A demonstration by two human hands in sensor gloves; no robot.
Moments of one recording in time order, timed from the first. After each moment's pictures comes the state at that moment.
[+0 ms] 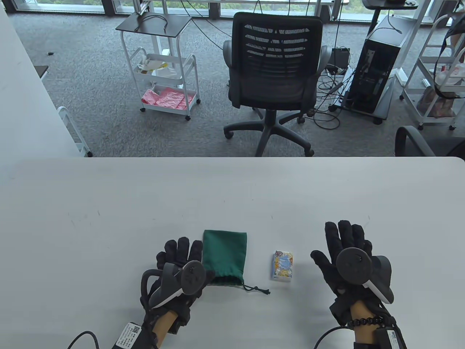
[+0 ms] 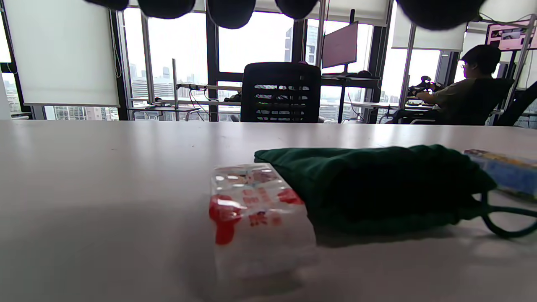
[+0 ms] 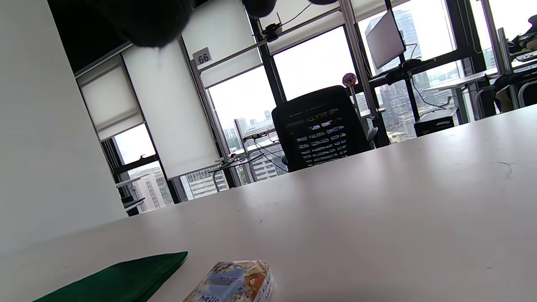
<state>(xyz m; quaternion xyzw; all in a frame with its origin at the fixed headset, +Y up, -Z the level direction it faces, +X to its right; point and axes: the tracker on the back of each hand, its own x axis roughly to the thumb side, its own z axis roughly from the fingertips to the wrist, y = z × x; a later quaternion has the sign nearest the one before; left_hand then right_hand) -0.152 -0.712 -0.316 -0.03 -0.14 0.00 0.99 0.227 -0.669 -0.313 0.05 -0.09 0.98 0.18</state>
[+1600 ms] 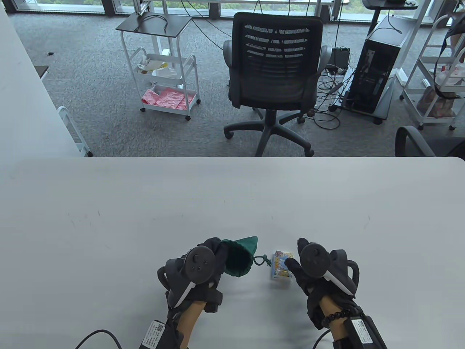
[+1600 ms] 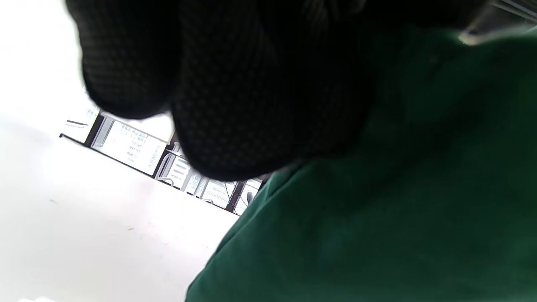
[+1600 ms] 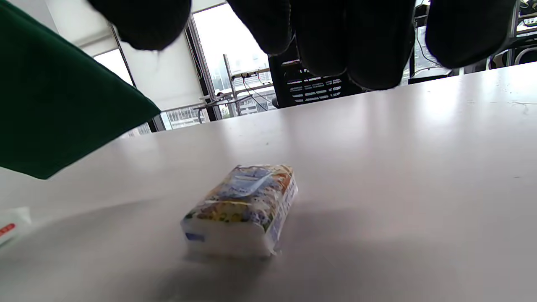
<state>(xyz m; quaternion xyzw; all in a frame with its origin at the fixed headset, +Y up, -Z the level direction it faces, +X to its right) -0.131 -0.642 -0.309 0.14 -0.01 0.22 0.97 0.164 -0.708 -0.338 0.03 0.04 0.99 0.09</state>
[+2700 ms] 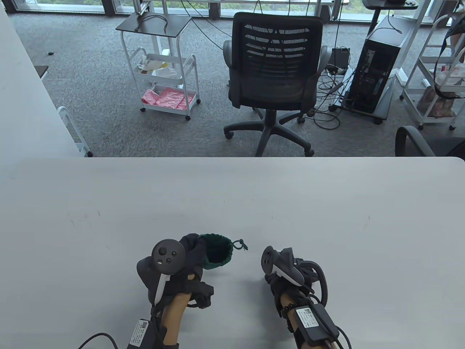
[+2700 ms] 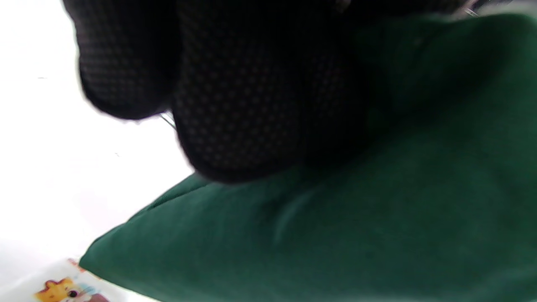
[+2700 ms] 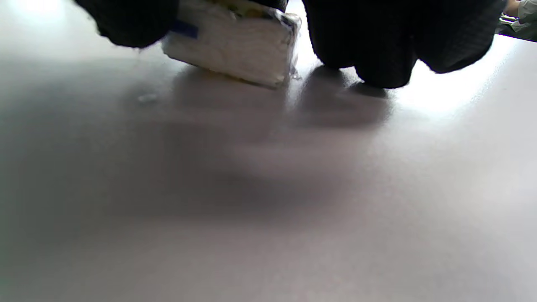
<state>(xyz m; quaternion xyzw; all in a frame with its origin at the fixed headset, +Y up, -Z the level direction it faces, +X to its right) -0.173 -0.663 -0.322 0.10 0.07 0.31 0.94 0.102 -0.772 -0.358 -0.05 0.17 0.98 -0.05</state>
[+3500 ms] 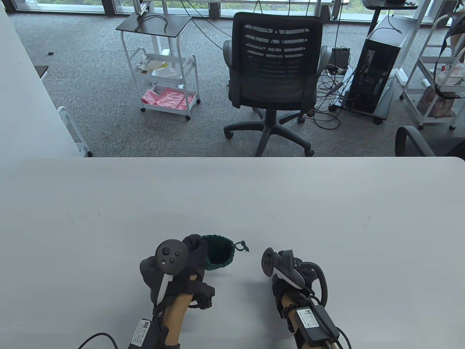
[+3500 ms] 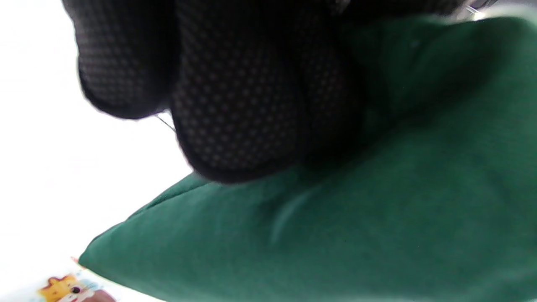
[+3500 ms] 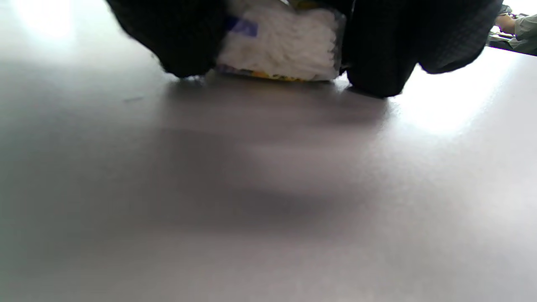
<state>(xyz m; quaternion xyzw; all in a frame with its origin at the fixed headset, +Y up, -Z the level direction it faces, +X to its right) -0.170 -0.664 -0.324 0.10 0.07 0.30 0.95 0.104 -0.775 -0.359 -0.04 0.14 0.99 -0.05</state>
